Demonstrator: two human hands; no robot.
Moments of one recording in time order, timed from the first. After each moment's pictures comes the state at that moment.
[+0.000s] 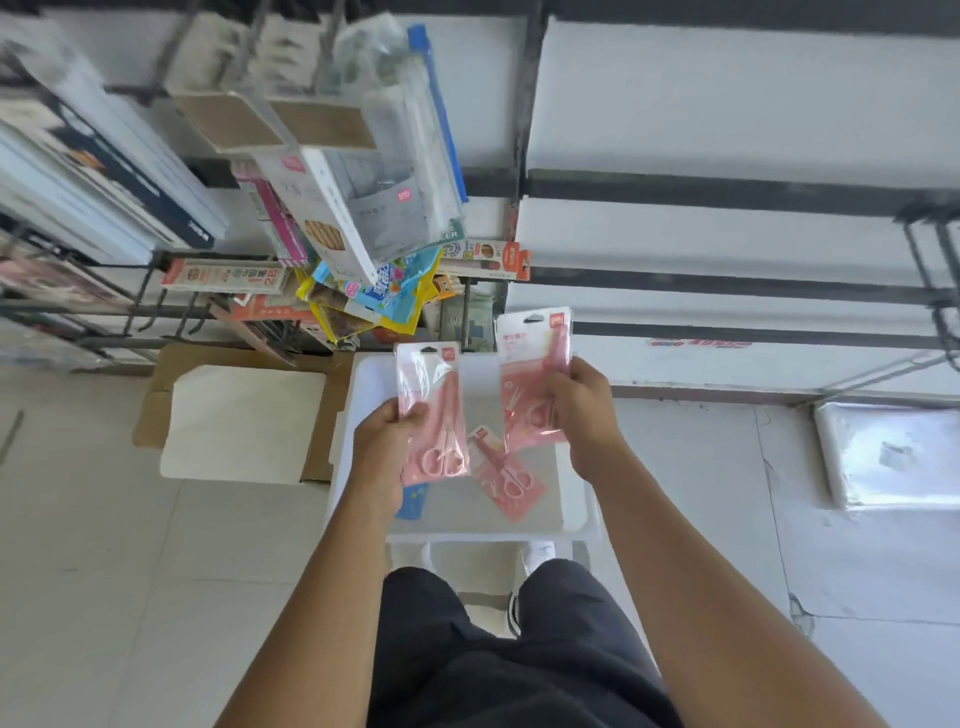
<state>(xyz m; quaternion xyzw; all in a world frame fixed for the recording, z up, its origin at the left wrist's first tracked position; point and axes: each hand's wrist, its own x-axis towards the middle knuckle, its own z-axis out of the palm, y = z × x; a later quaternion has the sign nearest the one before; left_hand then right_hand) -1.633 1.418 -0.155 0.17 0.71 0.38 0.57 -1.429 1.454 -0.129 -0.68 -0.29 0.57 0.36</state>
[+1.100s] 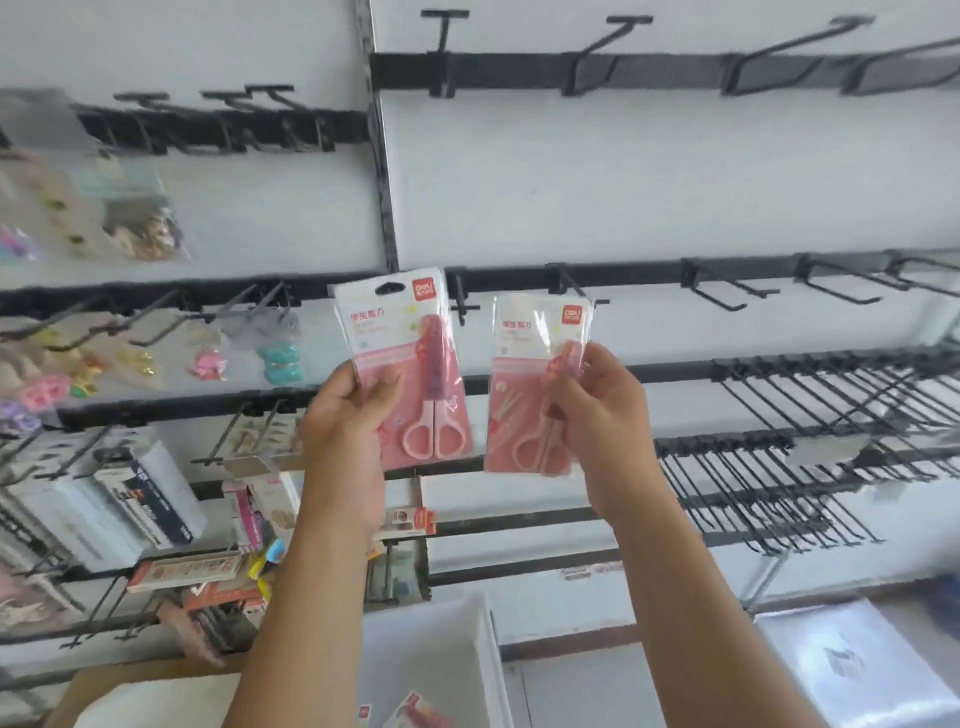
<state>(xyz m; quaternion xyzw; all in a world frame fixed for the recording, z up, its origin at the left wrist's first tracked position) -1.522 1.418 0.199 0.42 0.35 0.68 0.49 -1.329 1.396 0.207 -0.48 -0.45 0.40 0.64</state>
